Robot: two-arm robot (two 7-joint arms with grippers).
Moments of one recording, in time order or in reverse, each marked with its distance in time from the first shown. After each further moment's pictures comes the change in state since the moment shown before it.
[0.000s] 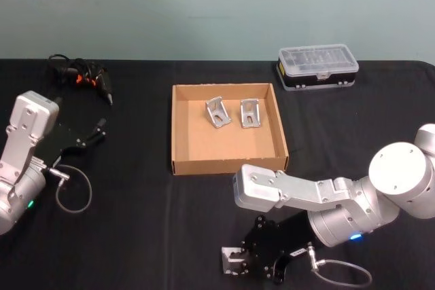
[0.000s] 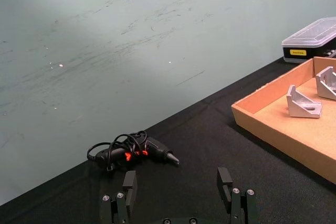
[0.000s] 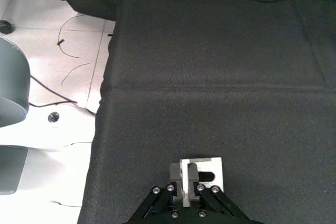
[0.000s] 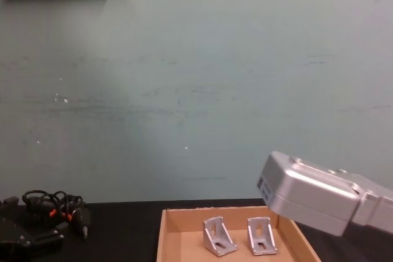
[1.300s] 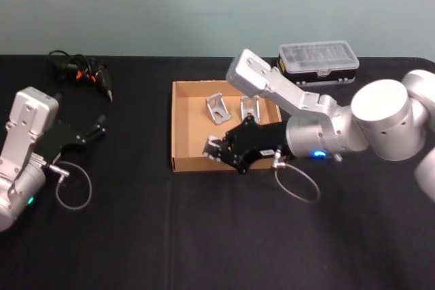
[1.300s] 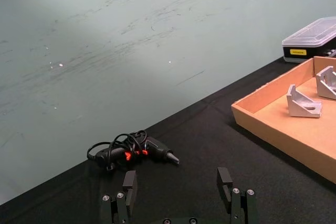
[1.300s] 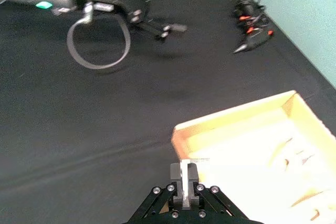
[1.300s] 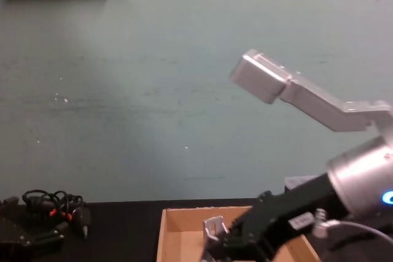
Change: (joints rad) left arm 0.000 0.000 0.000 0.000 0.000 0.000 0.000; right arm 0.117 -0.182 0.094 0.222 0.108 0.017 -0.266
